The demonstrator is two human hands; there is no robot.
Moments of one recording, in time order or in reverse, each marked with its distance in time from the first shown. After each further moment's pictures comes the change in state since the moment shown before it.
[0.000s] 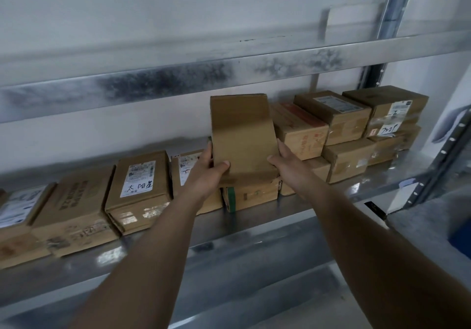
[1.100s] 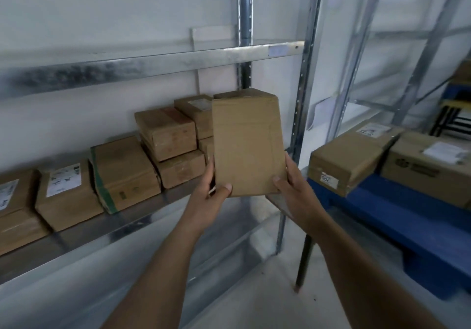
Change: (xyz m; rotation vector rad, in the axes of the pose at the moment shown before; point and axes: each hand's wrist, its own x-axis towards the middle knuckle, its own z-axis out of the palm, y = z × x) left_hand -0.150 0.033 0.252 -0.108 -0.373 0.300; right_hand -0.246 0.093 -0.204 0.049 0.385 -0.133
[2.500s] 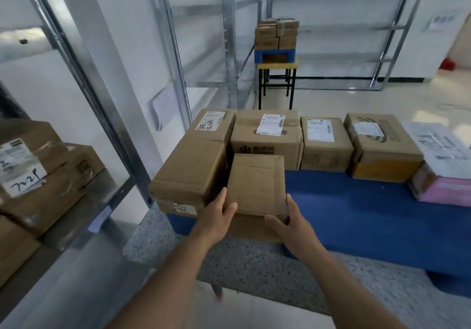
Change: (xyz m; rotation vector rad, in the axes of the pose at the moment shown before) left_hand 0.153 -0.034 0.359 0.475 -0.813 -0.002; right_hand -0.063 0.151 -0.251 -0.210 0.691 0.671
